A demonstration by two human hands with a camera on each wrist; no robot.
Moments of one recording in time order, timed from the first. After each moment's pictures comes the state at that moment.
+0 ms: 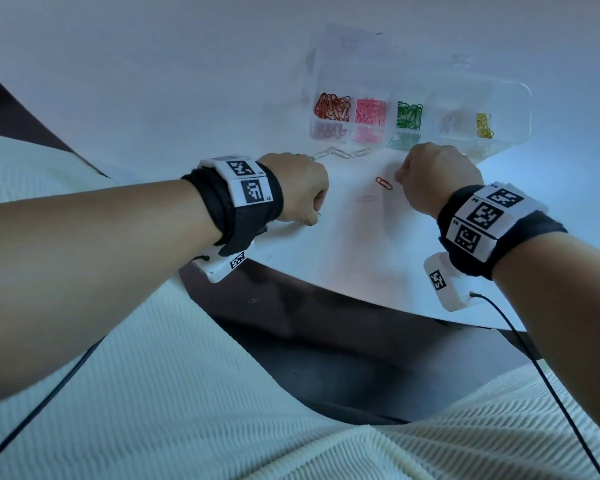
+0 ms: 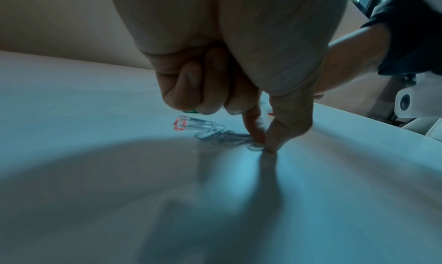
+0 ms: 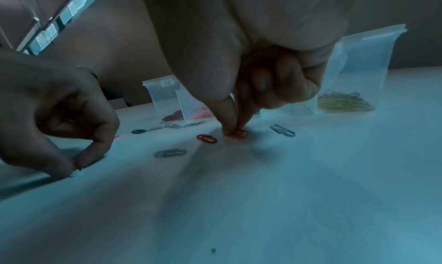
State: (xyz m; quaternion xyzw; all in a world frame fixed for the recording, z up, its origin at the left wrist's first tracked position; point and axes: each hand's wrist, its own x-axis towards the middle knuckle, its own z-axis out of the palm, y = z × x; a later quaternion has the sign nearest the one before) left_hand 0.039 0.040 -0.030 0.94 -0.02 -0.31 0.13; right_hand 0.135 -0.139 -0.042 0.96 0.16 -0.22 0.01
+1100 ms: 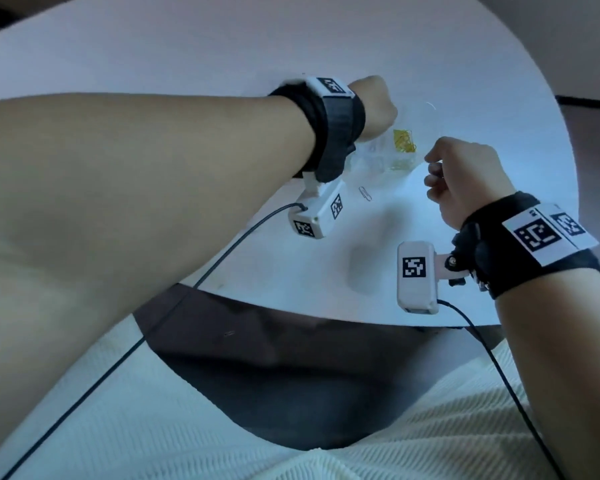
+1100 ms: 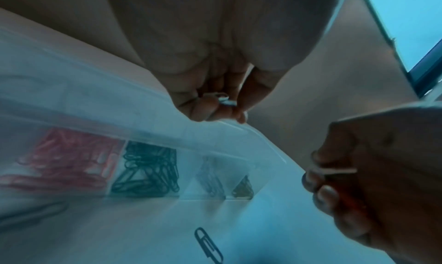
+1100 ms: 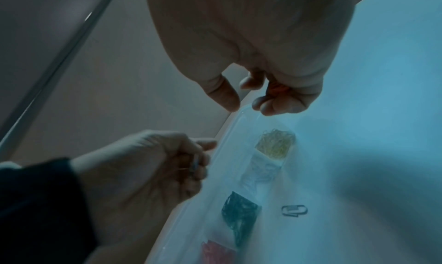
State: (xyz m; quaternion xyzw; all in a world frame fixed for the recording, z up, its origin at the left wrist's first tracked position) left_hand 0.184 -0.066 0.017 0.90 0.09 -0.17 0.39; right_hand 0.159 -0.219 0.008 0.77 -0.23 -0.20 -0.56
